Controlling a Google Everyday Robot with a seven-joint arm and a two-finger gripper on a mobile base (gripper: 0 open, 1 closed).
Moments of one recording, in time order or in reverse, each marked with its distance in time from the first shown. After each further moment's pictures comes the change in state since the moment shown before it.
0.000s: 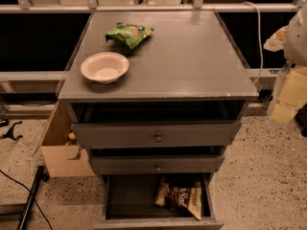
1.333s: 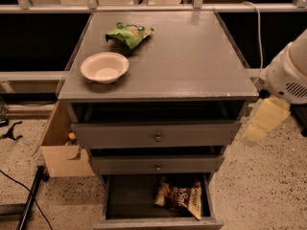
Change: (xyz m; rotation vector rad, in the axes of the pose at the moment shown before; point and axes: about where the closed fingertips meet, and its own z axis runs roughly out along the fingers) arm 0.012 0.010 0.067 -0.010 -0.015 0.210
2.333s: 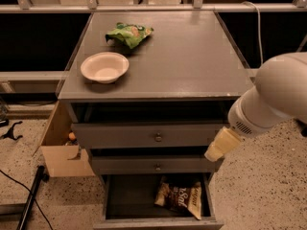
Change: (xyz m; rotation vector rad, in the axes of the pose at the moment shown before) arm 0.002 0.007 0.118 0.098 -0.004 0.198
